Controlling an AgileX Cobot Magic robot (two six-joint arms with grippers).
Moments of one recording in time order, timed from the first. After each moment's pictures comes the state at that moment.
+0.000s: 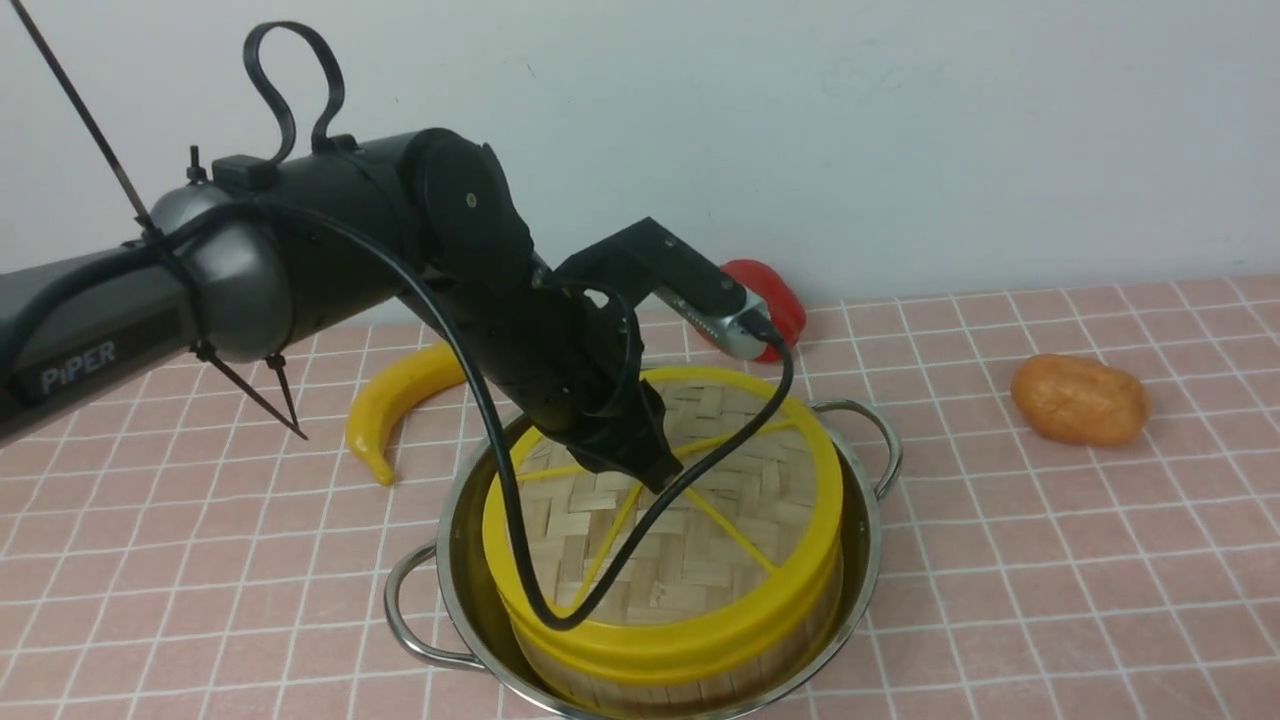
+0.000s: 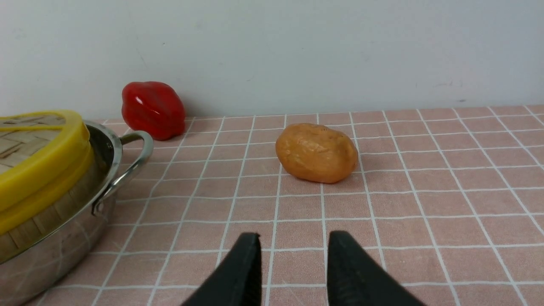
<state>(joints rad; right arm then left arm) 0.15 0.01 0.01 -0.21 0.34 0.41 -0.44 1.84 -1.42 -0.33 0.91 0.66</state>
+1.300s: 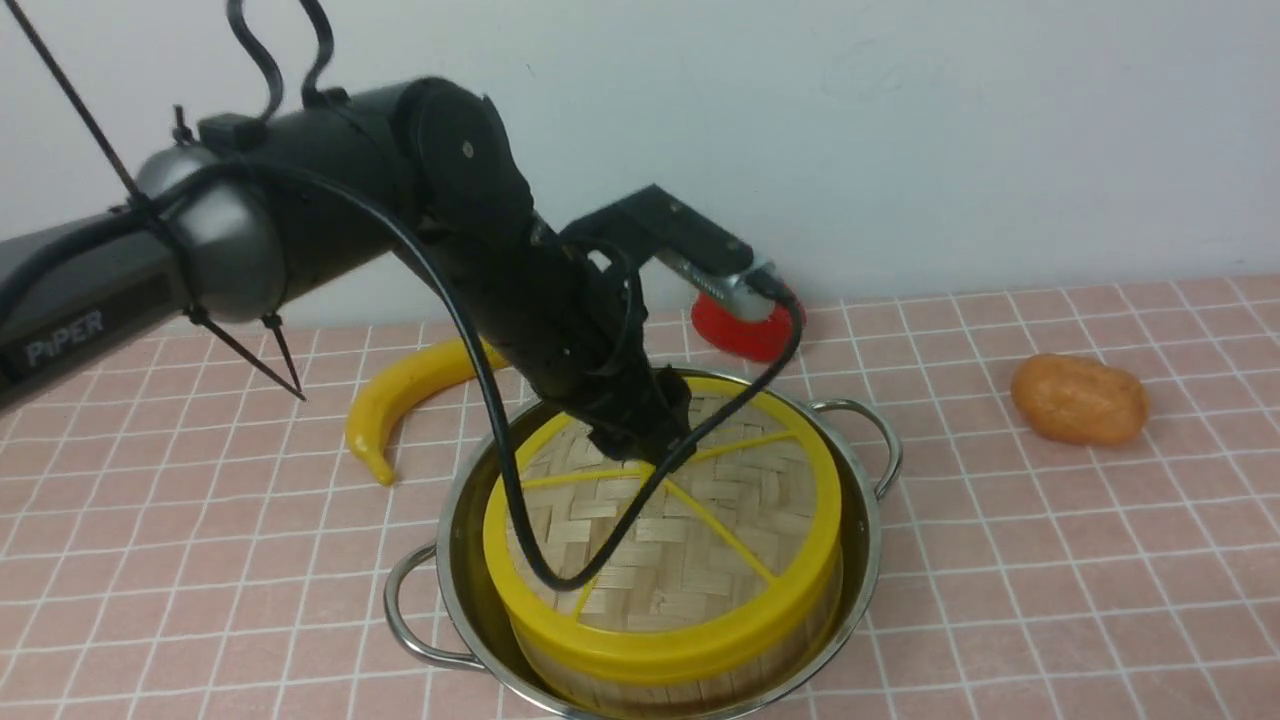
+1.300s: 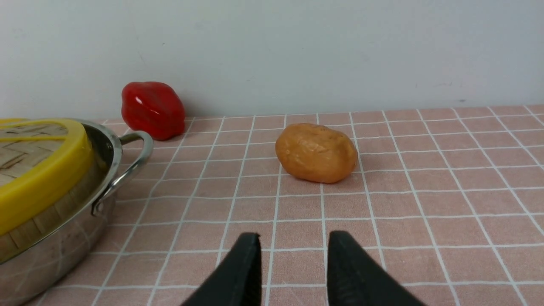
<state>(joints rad) 0.15 0.01 0.01 -0.21 0.34 0.41 -0.44 1.81 -1.56 -0.29 1.03 0.57</state>
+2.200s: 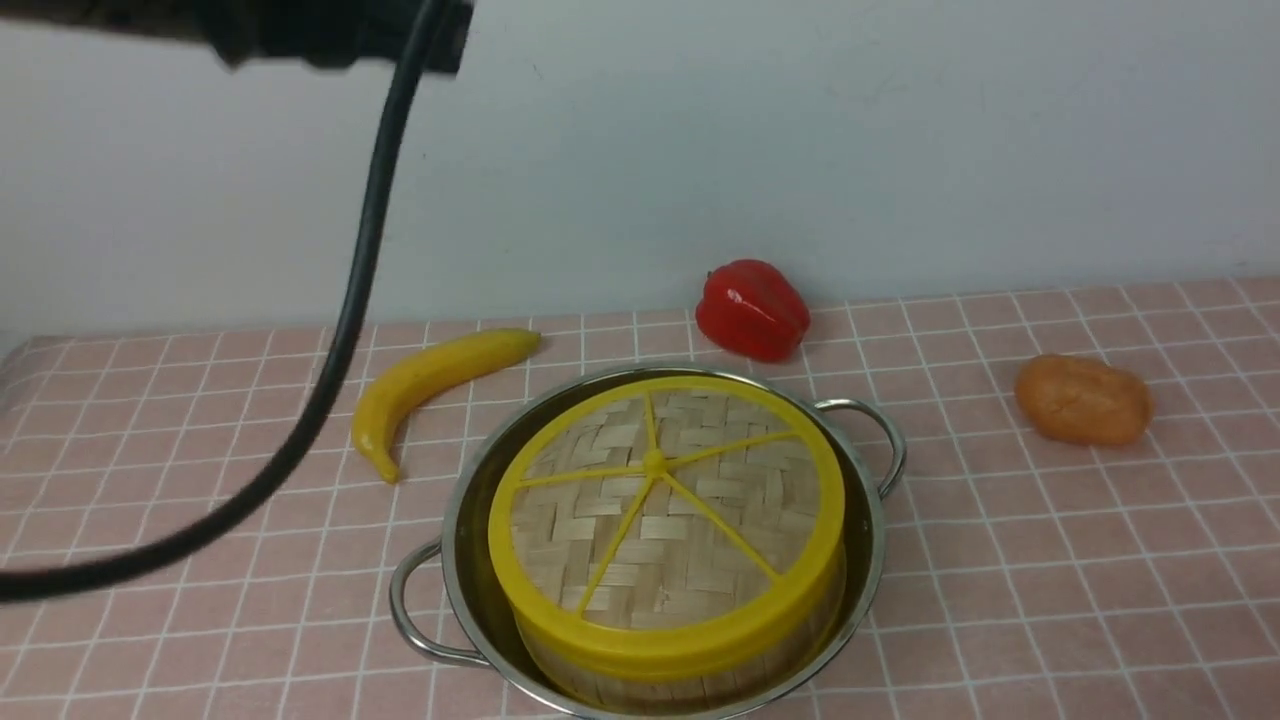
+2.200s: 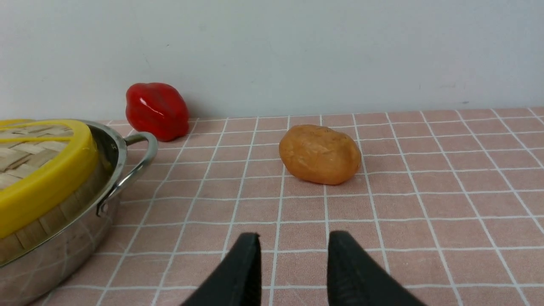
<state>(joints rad) 0.15 0.01 0.01 -0.21 0.34 0.41 -0.32 1.24 -1.39 -0.17 0.79 0.36</state>
